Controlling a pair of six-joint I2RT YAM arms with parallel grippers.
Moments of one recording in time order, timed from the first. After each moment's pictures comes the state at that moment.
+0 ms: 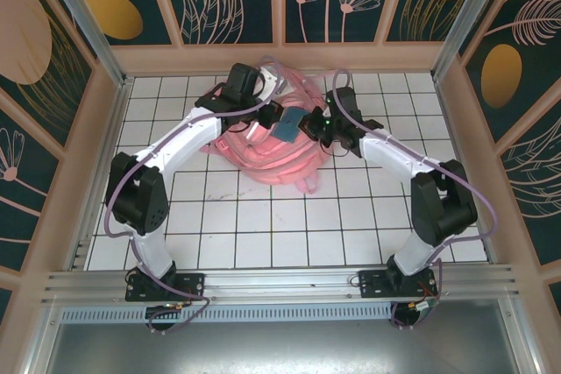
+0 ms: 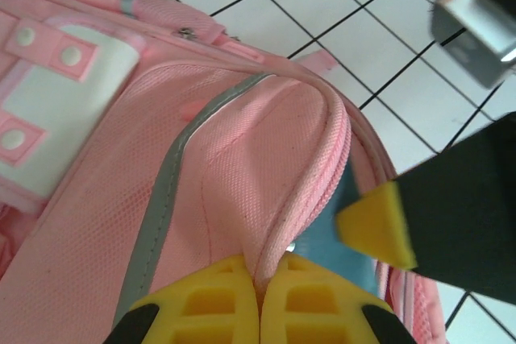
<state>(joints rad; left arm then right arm) -0.54 1.84 1.60 -0.46 0.31 -0.03 0.47 1.66 1.18 -0.18 -0.33 1.05</state>
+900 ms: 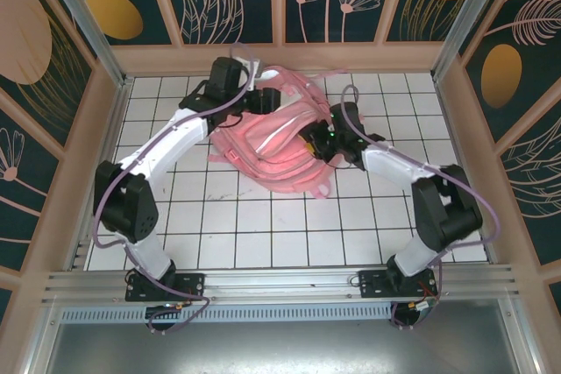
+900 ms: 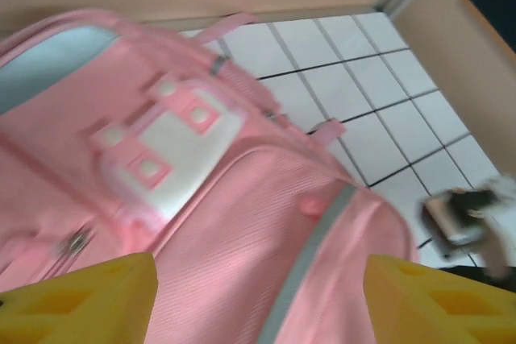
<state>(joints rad) -0.47 1.73 1.51 -0.37 0.24 -0.35 0.46 1.58 0.98 -0.10 -0.36 1.25</state>
